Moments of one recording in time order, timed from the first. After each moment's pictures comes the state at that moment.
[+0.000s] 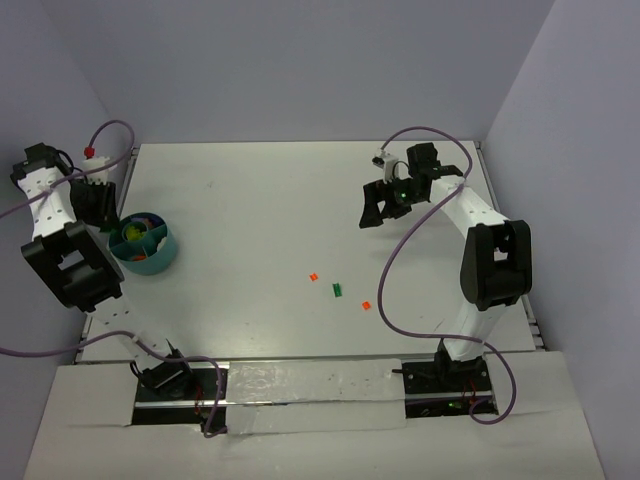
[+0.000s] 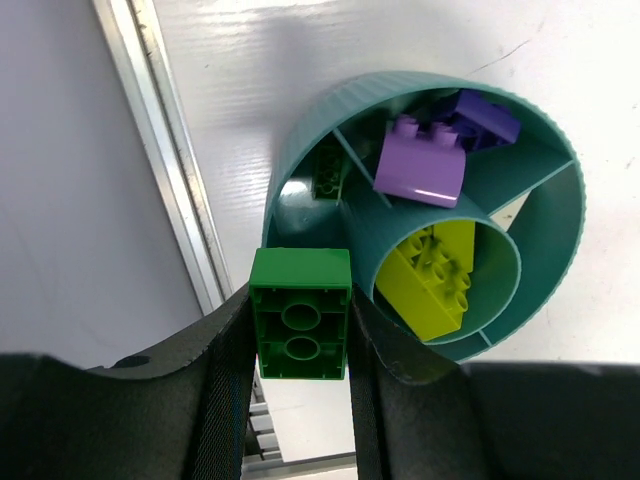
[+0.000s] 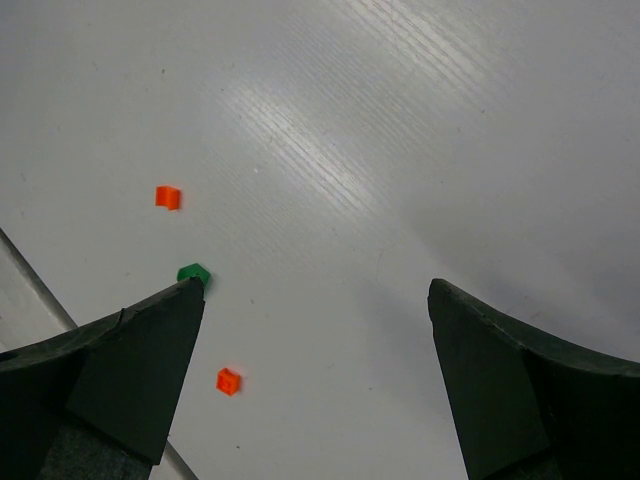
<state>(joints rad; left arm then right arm) 0.54 1.96 1.83 -1.16 0.29 0.64 0.14 1.78 1.37 -0.68 -0.64 -0.23</state>
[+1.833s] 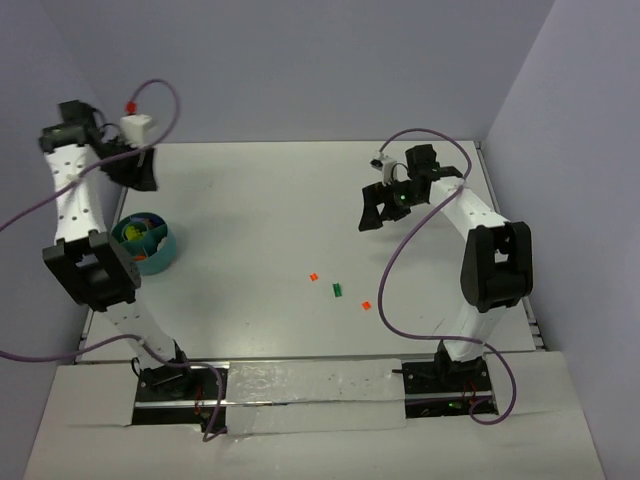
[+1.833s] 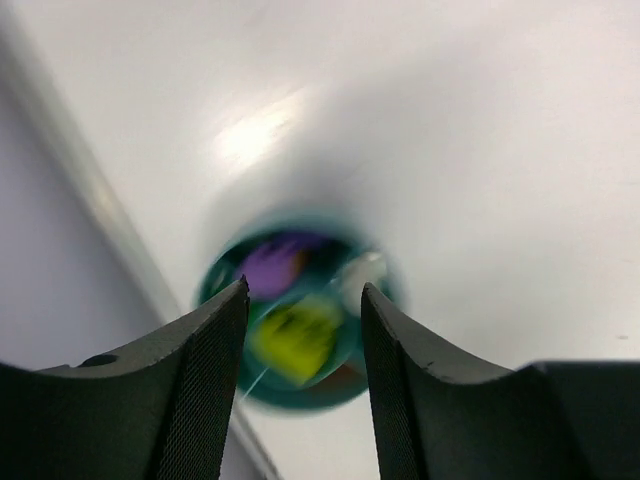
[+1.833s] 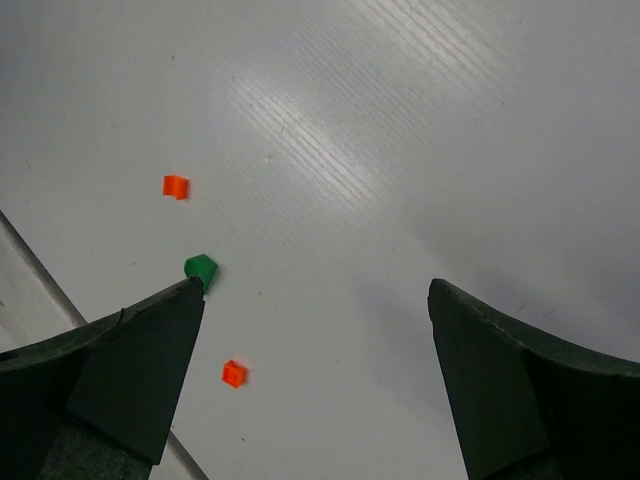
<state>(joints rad) 0.38 1.92 2.05 -1.26 0.45 0.69 0.14 1.77 1.37 -0.70 -0.64 -0.25</state>
